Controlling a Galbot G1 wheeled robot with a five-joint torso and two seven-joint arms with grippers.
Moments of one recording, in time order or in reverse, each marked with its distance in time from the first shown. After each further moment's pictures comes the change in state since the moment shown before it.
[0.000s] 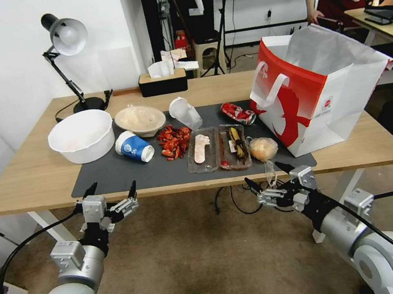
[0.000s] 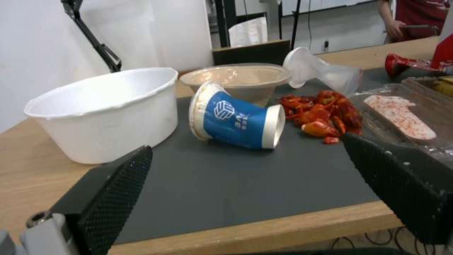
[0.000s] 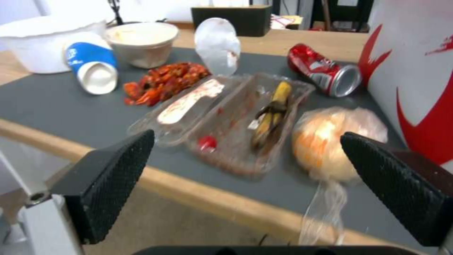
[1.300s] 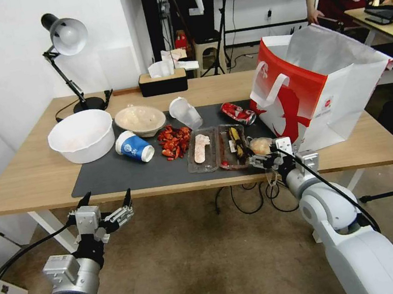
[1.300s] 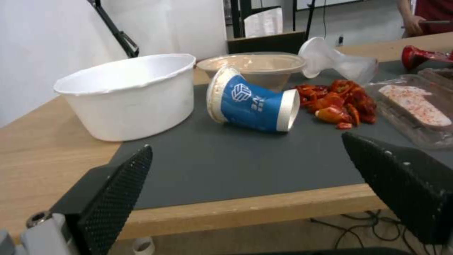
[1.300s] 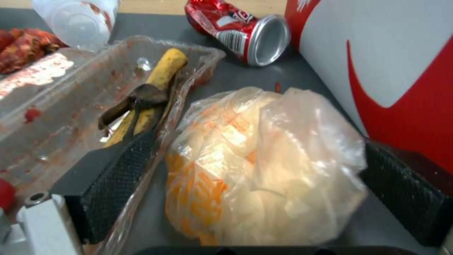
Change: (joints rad) left arm 0.081 -0.039 -0.041 -0.015 0.006 -0.034 -0.006; right arm 0.339 -0.028 -0.190 -0.363 0.045 -0.043 0.399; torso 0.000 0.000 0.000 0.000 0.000
